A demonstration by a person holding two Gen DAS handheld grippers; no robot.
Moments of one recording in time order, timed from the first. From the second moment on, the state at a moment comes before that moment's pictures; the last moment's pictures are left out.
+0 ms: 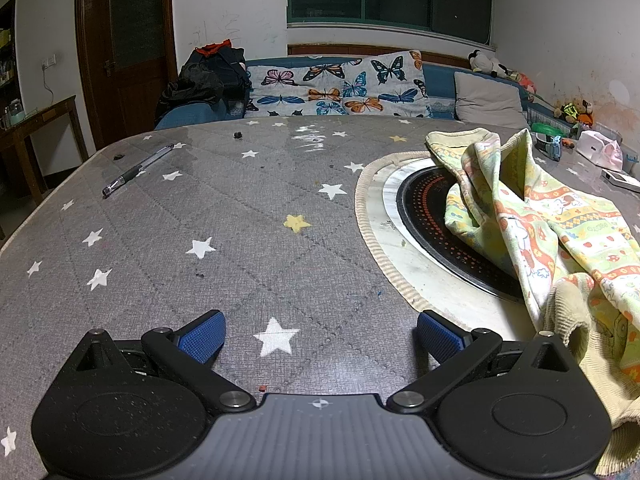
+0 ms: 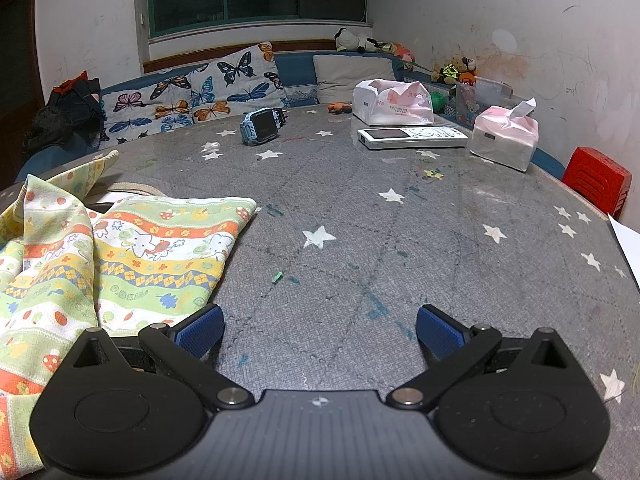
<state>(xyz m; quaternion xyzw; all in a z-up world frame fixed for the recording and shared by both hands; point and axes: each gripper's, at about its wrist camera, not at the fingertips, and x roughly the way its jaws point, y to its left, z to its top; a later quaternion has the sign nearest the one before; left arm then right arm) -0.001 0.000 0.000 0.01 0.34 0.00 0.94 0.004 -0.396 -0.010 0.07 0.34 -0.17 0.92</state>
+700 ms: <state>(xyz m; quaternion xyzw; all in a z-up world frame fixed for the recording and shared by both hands) -0.017 -0.008 0.023 0.01 0.33 0.02 0.94 0.005 -0.398 -0.009 0.07 0.34 -0.17 0.92</state>
